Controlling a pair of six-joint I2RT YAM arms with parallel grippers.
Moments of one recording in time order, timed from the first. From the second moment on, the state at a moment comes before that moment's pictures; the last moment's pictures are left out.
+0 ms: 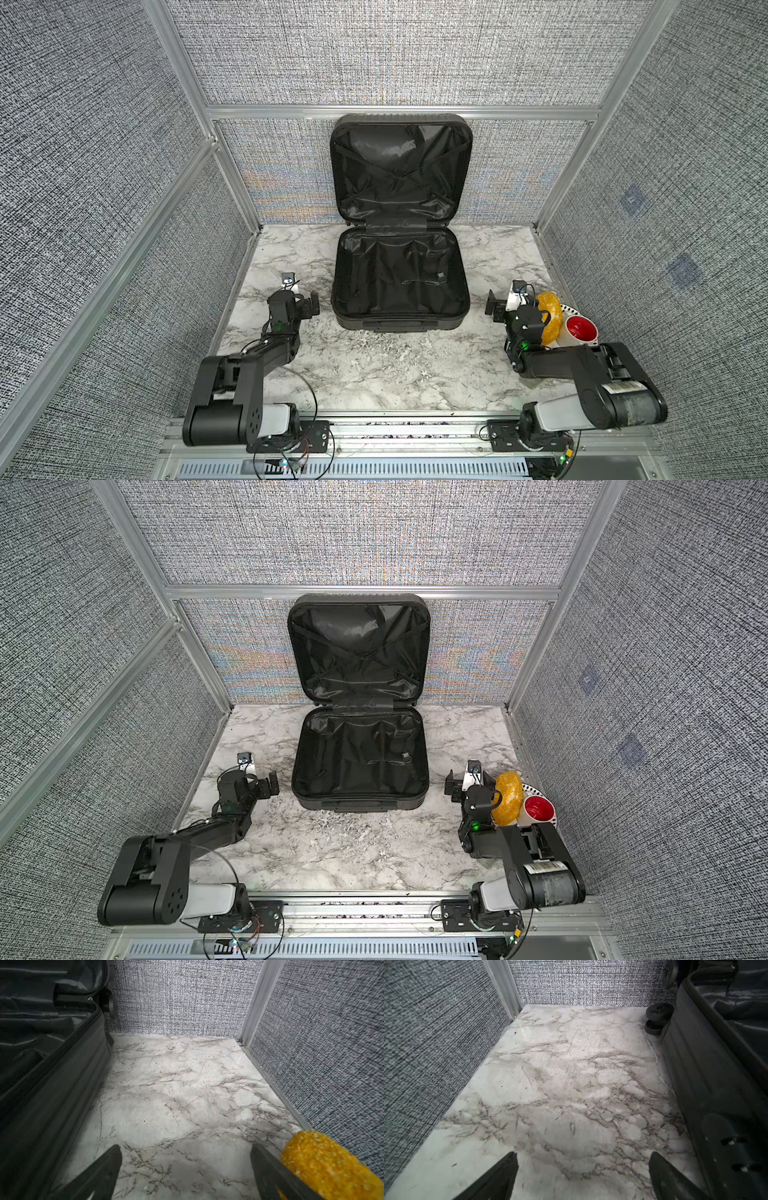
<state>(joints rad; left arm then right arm) -0.03 1.45 0.38 0.62 -0.07 -0.01 0.08 1.48 0.20 1.06 0.21 -0.03</state>
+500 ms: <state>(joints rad) -0.03 1.50 0.43 0.65 0.00 0.03 0.03 1.53 0.21 1.17 0.08 -0.03</state>
